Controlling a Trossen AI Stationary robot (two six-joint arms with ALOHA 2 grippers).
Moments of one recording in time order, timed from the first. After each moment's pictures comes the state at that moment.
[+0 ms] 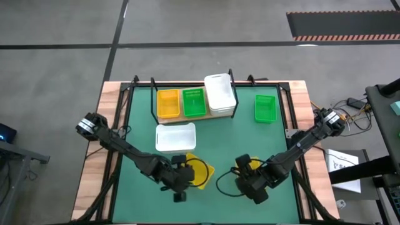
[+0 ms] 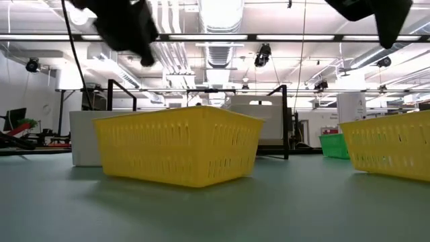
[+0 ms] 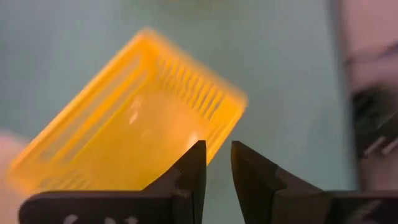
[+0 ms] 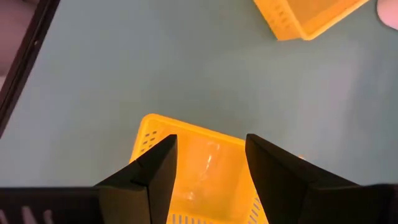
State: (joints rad) left arm -0.54 1.70 1.25 -0.49 -0.24 -0.56; right arm 0.64 1.63 1.30 -0.91 0.14 0.19
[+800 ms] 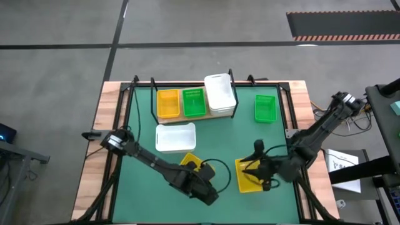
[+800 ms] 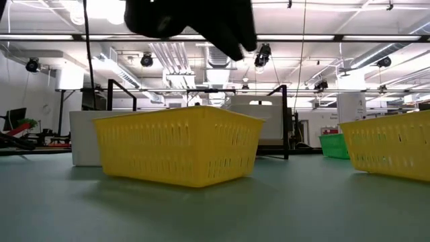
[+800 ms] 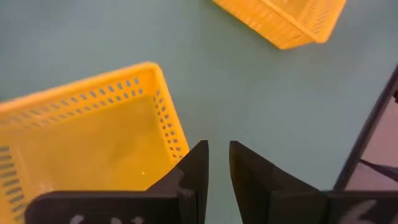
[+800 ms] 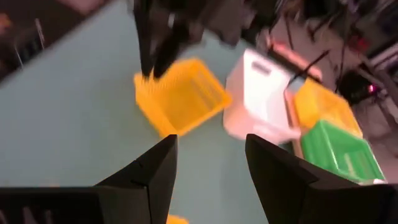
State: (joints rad) left arm -0.50 2.11 1.89 -0.89 -0.32 -1.13; right arm 0.75 1.16 0.84 -0.31 0.63 -0.10
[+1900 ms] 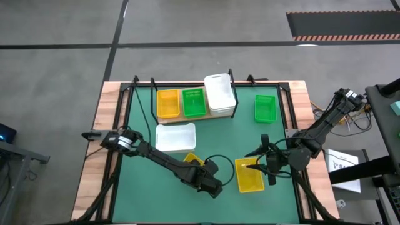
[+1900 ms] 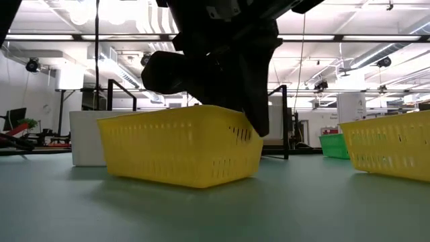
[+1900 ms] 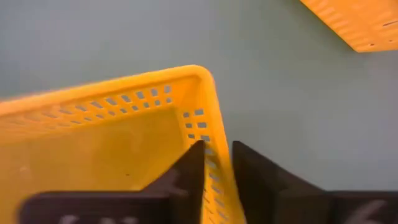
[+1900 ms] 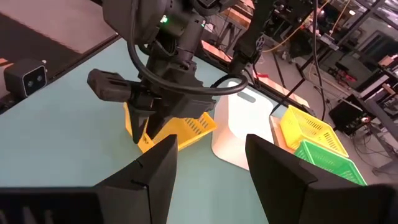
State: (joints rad) left arm -0.43 2.20 1.83 -0.79 -0.27 -1.14; right arm 0.75 0.96 0.66 -0.12 0.63 -0.21
